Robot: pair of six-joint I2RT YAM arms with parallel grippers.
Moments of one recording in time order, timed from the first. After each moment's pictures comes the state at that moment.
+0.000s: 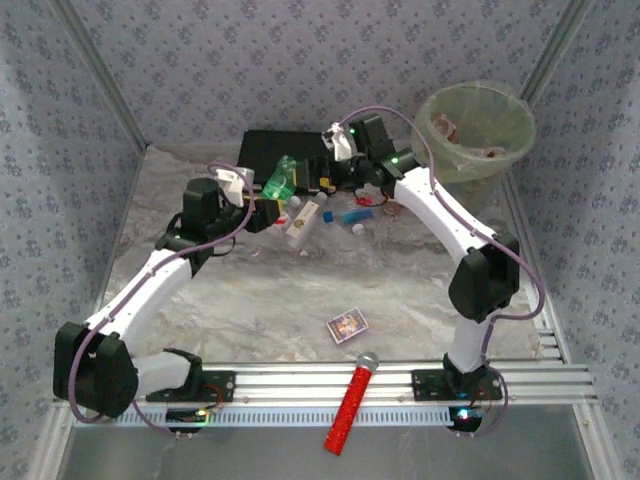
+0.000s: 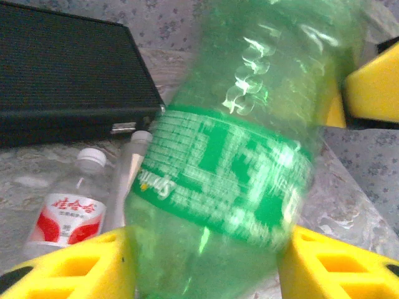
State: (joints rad) left arm -0.36 1.21 0.89 -0.07 0.42 -0.37; right arm 0.52 1.84 1.78 -0.61 -0.60 0.44
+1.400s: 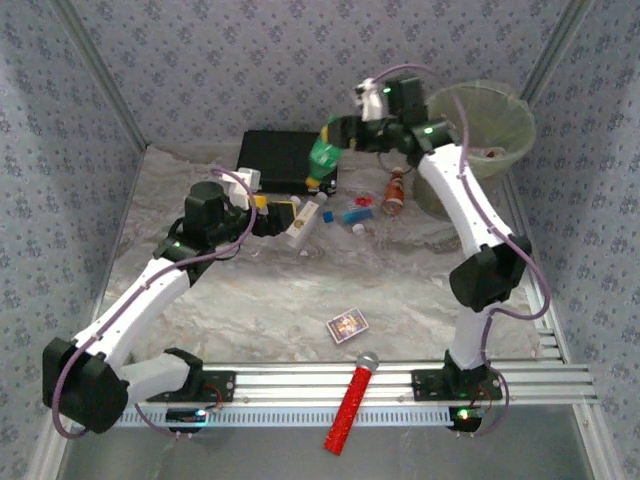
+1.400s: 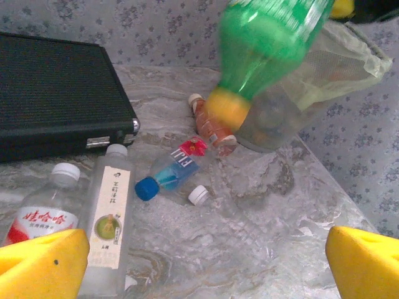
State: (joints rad) left arm -0.45 1.12 0.91 -0.13 0.33 -0.39; right arm 0.33 1.88 2.12 -0.78 -0.56 0.35
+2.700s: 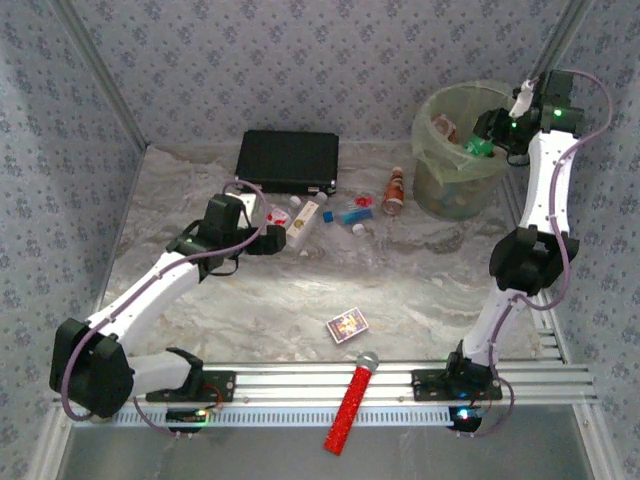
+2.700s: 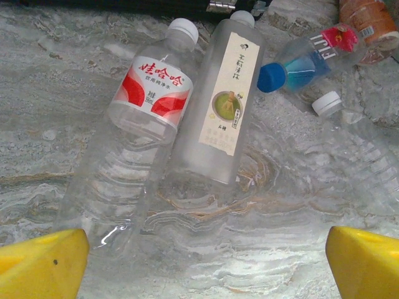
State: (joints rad) left arm -0.47 1.22 0.89 -0.43 0.09 -0.38; right arm -0.28 2.02 2.30 -1.14 -0.35 0.17
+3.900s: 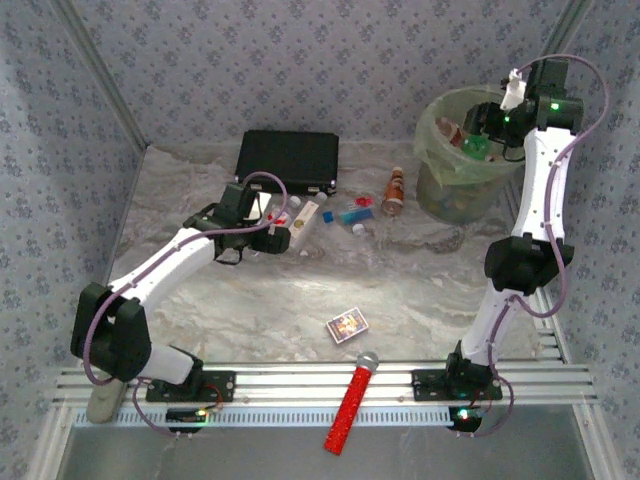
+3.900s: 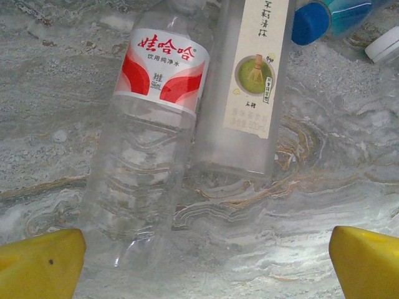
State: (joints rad) left arm -0.47 1.41 1.04 -0.58 0.06 -0.20; right arm -0.22 2.01 2.46 -1.28 -0.31 0.08
